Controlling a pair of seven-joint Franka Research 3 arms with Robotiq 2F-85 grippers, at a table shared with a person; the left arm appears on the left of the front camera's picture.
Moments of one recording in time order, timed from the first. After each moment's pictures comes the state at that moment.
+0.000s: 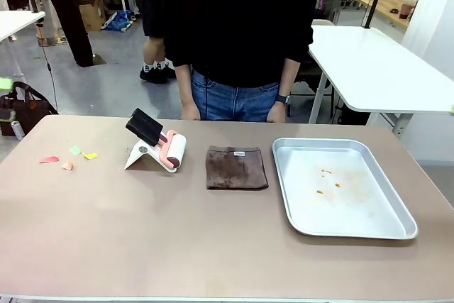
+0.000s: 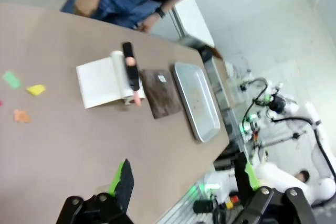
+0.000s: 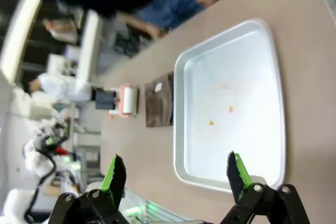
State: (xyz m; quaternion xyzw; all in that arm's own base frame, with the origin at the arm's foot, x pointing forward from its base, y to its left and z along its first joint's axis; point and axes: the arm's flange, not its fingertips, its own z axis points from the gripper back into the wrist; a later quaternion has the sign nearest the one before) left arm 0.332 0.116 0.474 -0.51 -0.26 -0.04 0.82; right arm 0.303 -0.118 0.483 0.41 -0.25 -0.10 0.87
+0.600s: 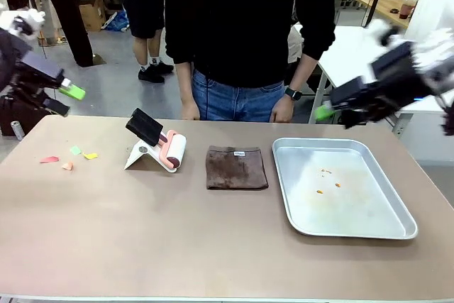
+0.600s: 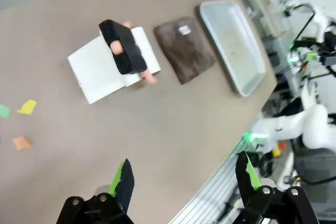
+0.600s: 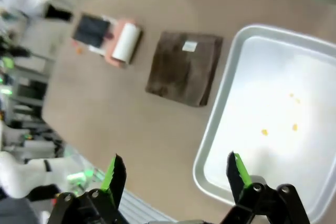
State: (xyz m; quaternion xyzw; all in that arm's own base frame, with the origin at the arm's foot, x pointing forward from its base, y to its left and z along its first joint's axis) left arm 0.420 0.014 0.494 -0.37 -0.14 -0.19 0.90; right arm 0.347 0.141 0.508 0.26 -0.20 0.12 0.94
